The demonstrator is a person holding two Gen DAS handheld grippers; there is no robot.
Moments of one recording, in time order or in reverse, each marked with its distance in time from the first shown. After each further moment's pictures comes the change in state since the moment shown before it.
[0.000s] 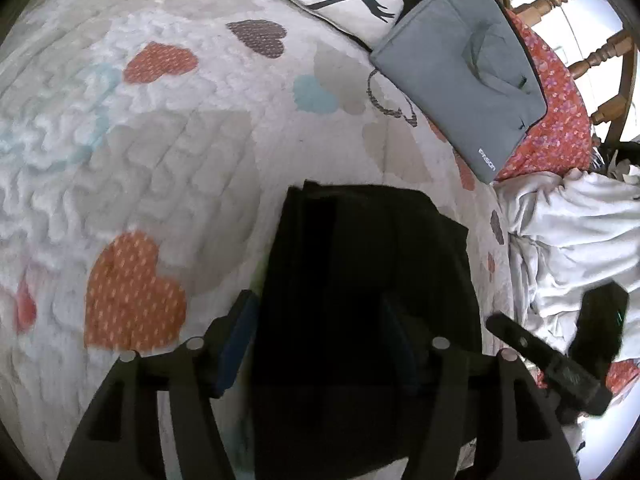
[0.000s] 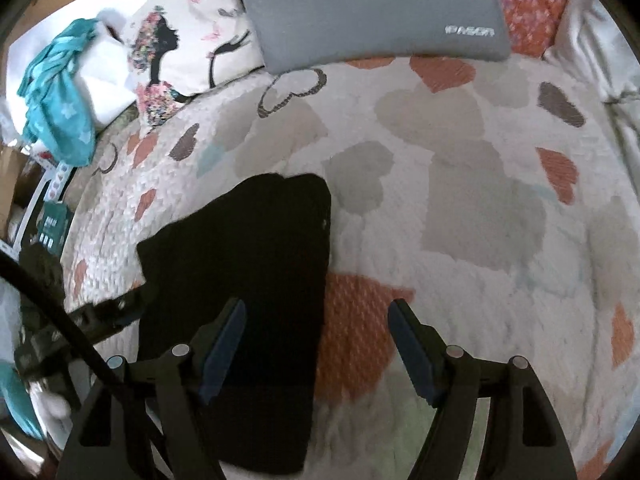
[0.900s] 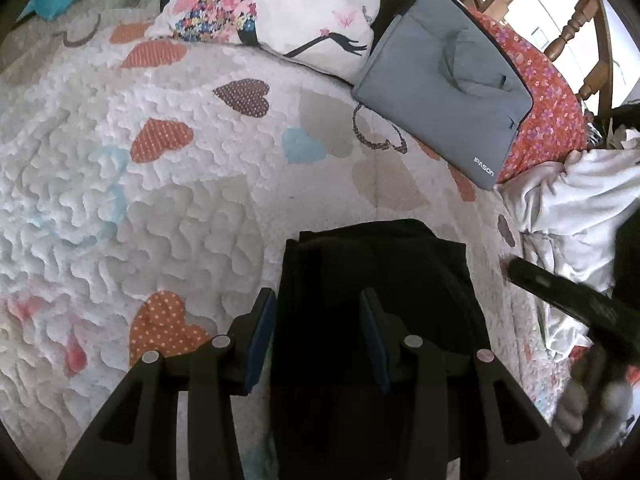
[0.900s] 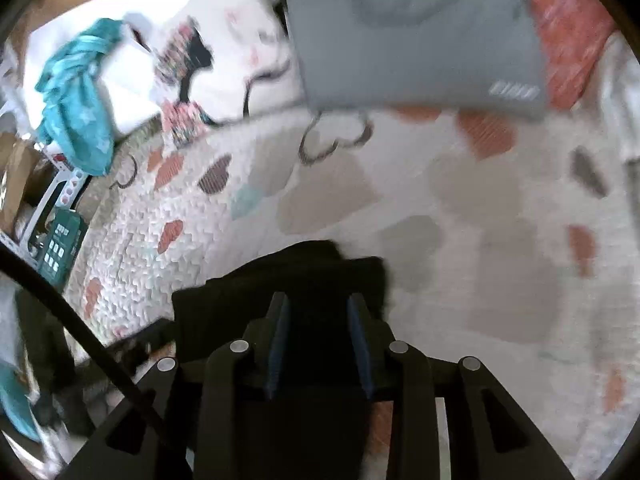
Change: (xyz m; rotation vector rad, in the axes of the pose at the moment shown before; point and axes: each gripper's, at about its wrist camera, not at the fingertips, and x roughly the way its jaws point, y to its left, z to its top) left arm -0.025 -0.019 0.001 0.140 -0.137 0.090; right arm -0.028 0.043 0.030 -0.100 -0.136 -0.009
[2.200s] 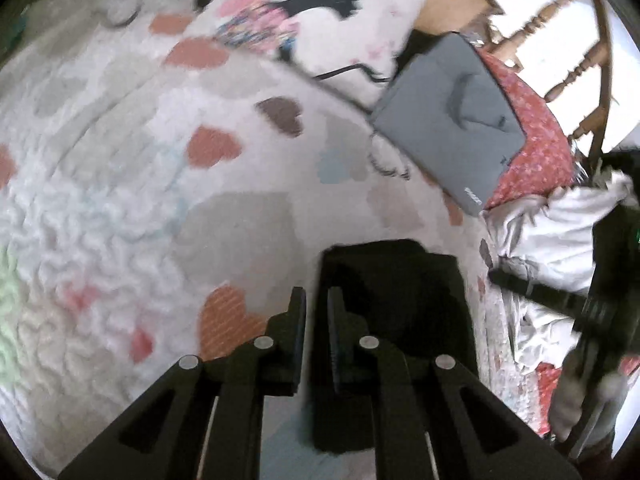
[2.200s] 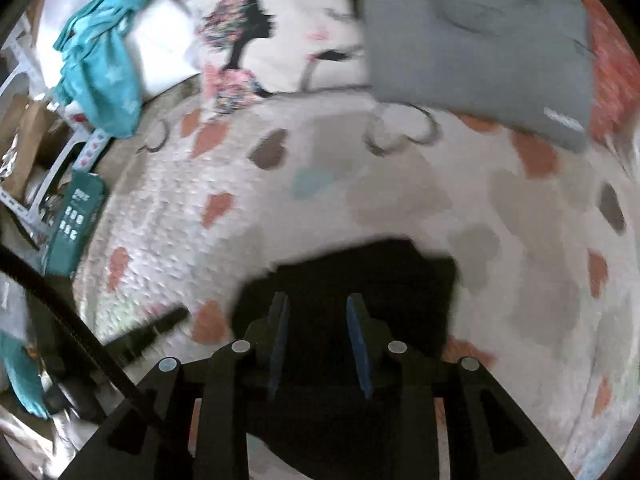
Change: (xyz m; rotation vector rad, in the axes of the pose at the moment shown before) left arm -0.039 0.037 0.013 -0.072 -0.027 -0.082; right arm -0.002 0.064 0.013 -0.057 0.161 0.042
